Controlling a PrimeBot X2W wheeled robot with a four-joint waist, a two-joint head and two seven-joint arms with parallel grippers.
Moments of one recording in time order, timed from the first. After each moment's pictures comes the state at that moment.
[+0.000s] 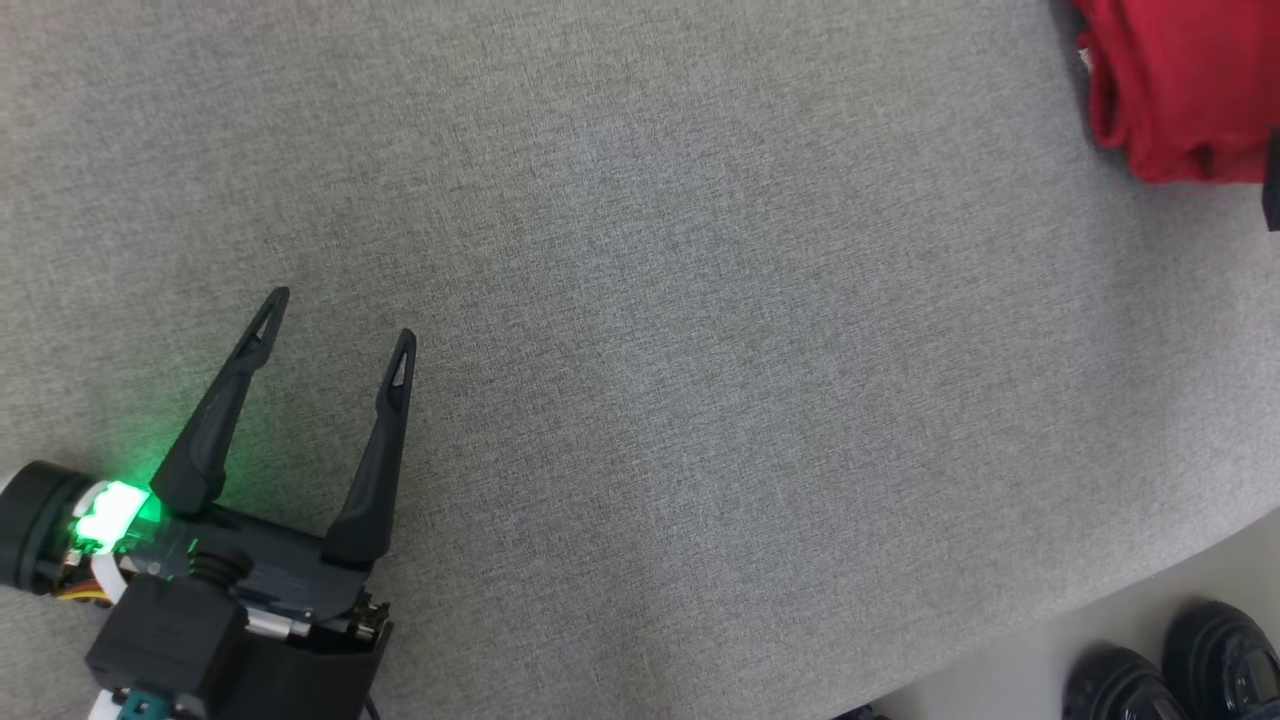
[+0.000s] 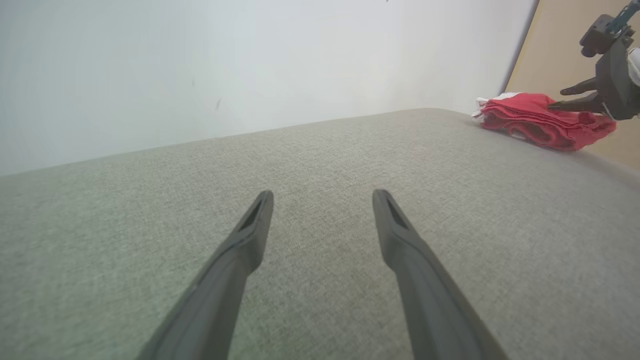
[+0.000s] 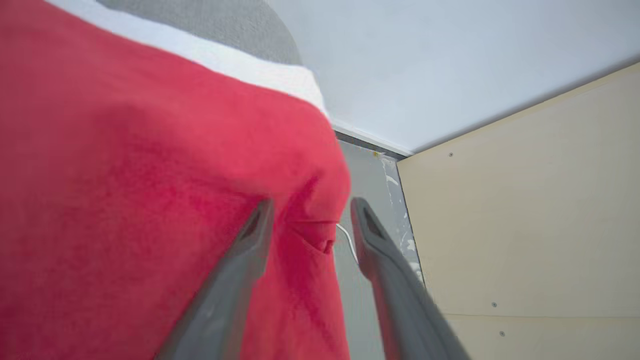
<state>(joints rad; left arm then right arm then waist) -0.21 0.30 -0.17 -0.32 -0.06 -0.12 -0.13 -0.98 -0.58 0.02 0.70 -0.10 0.13 0.17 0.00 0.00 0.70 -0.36</state>
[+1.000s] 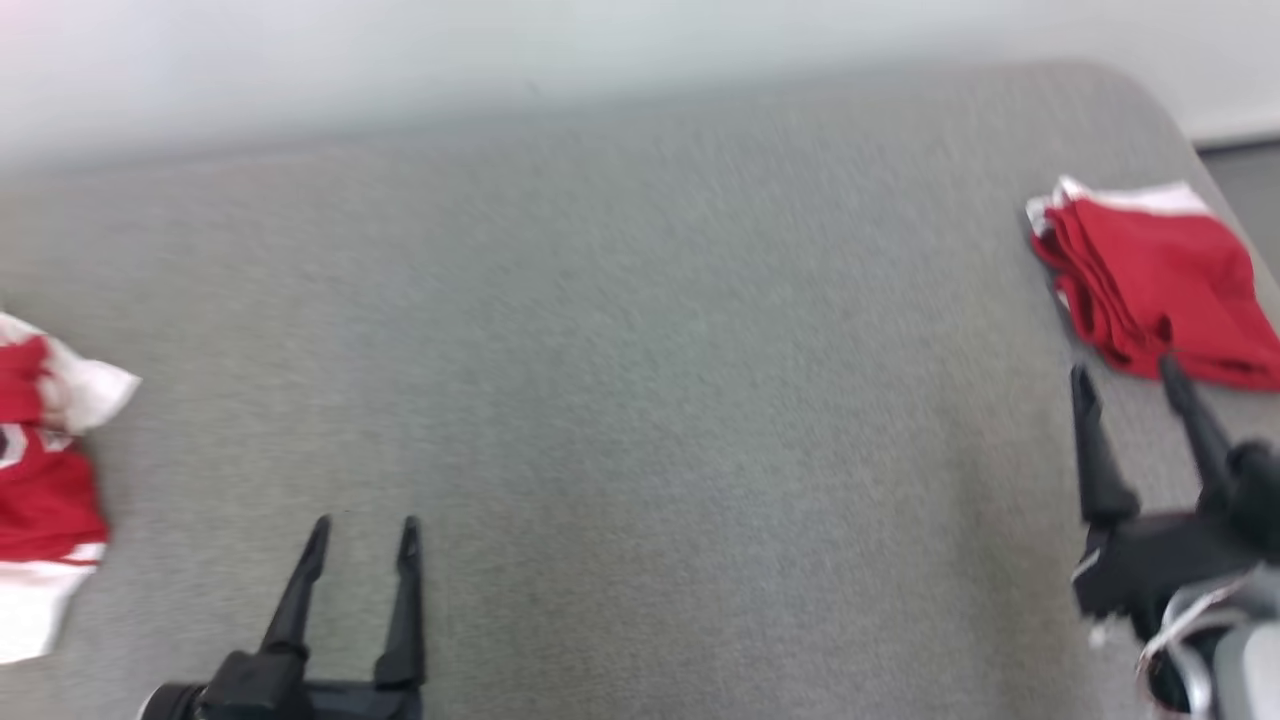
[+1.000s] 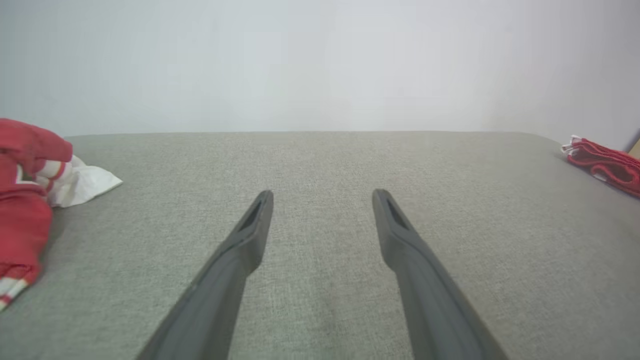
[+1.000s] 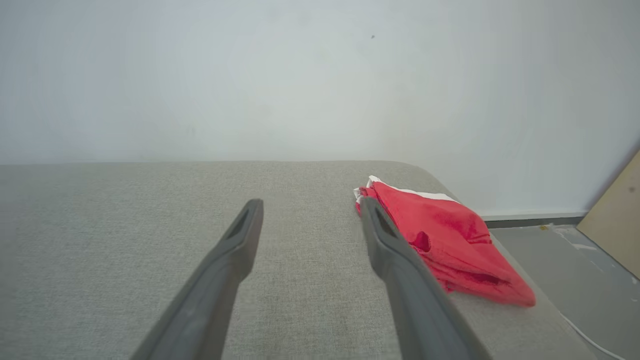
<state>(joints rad) -0.04 0.10 -0.13 0.08 -0.18 -0.05 -0.26 -0.15 -0.28 -0.14 0.00 0.17 0.13 0.02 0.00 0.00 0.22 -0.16</state>
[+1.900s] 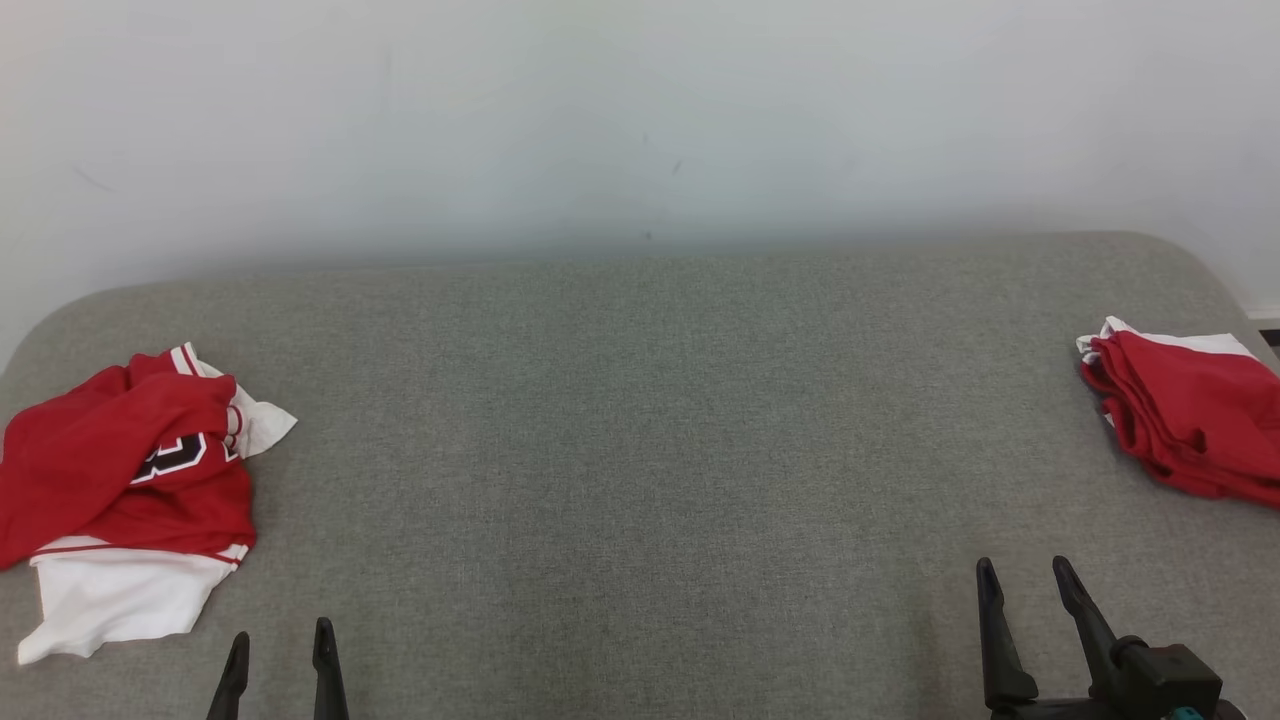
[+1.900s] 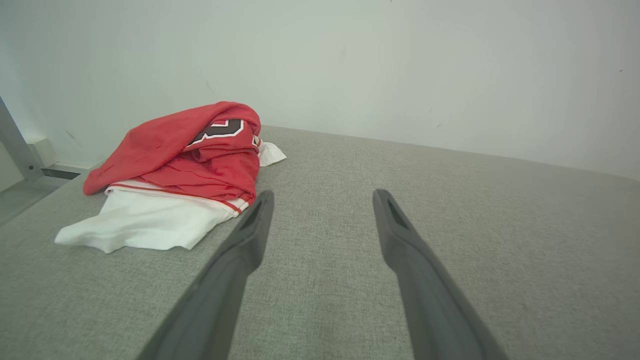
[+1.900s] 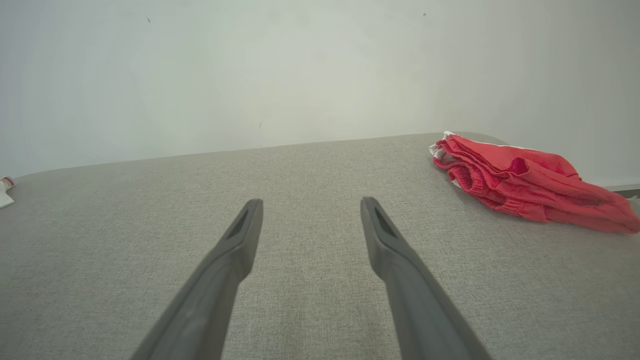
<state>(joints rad) 0.08 0.05 0.06 0.17 -0.21 -0.07 -0.26 0.07 -0.08 -0.12 0.16 0.10 0.13 -0.20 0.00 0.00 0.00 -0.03</state>
